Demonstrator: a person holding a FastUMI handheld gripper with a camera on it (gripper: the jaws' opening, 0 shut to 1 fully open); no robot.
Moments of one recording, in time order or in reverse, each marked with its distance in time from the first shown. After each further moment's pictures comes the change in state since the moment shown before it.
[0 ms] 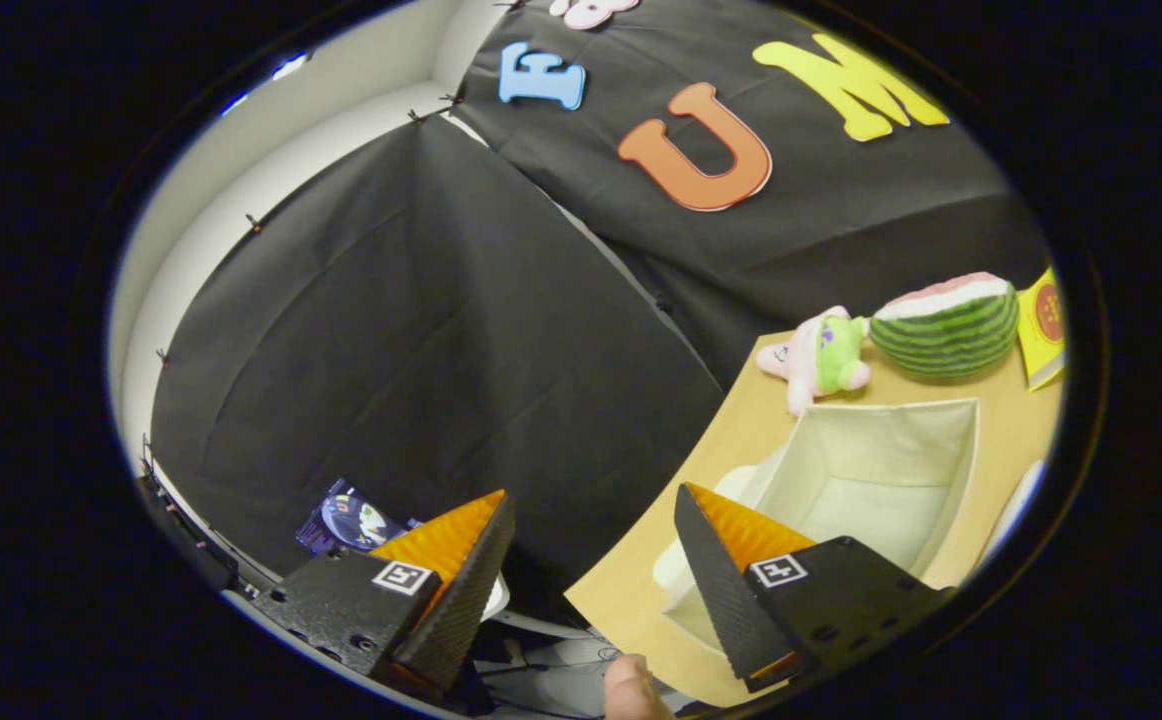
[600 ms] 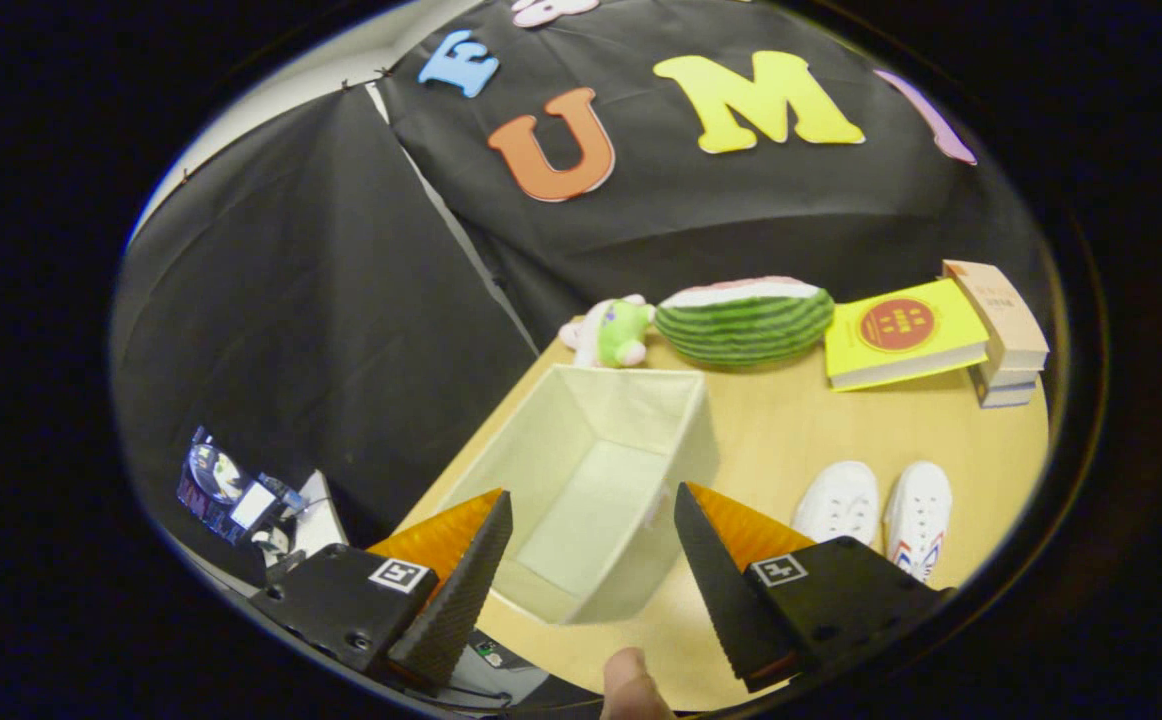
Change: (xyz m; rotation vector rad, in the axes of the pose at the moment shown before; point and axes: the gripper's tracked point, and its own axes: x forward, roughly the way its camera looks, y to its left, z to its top) arm -0.125 -0.179 -0.034 -0.056 0.089 -0.458
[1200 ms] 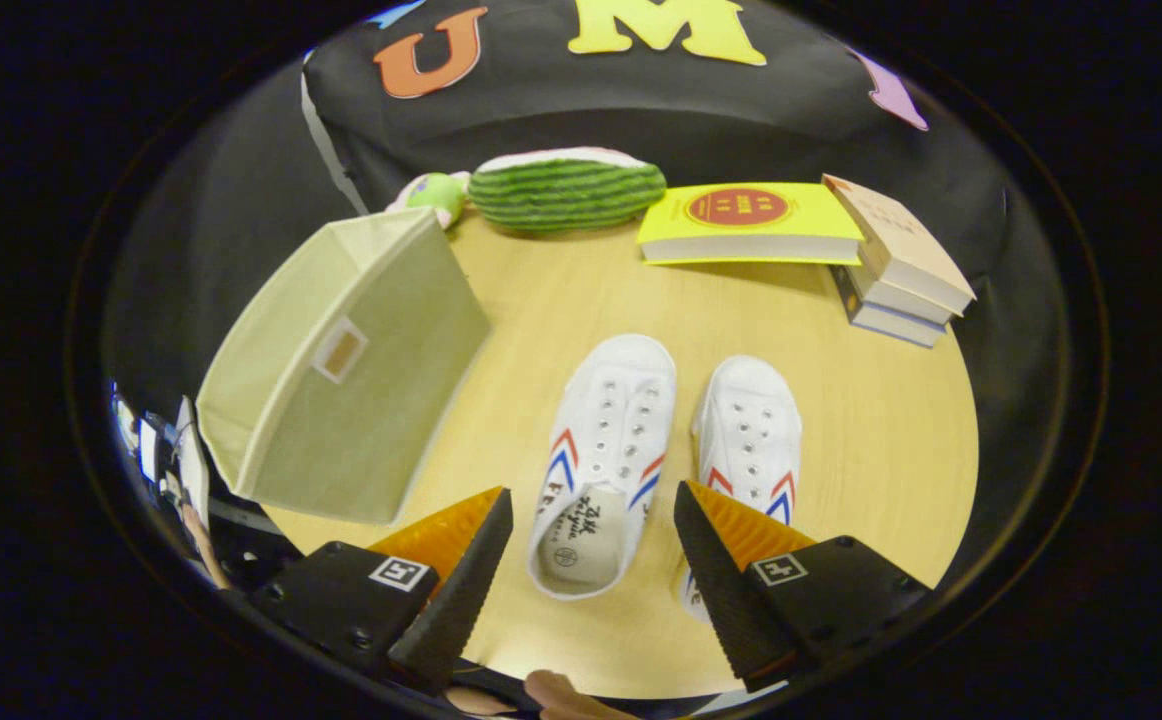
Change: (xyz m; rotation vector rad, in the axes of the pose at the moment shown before) arm 0.001 -0.186 -0.103 -0.038 0.328 -0.371
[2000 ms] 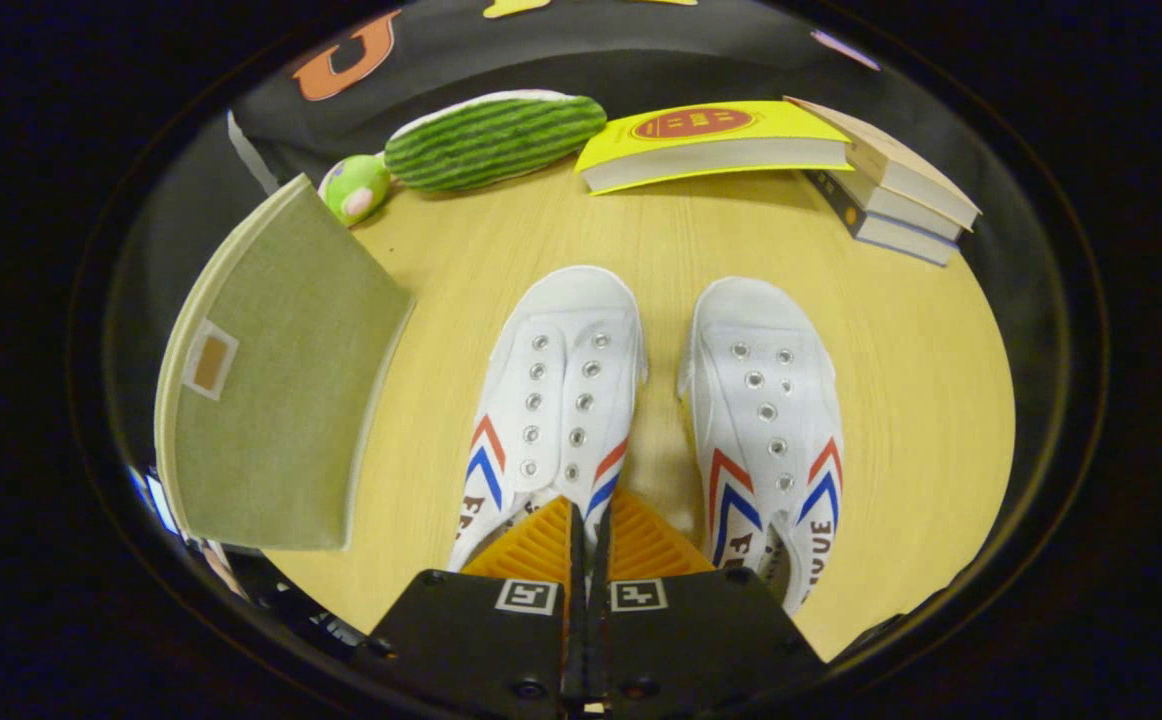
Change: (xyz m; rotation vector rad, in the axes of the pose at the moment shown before) arm 0.046 0.000 -0.014 0.218 0.067 0.059
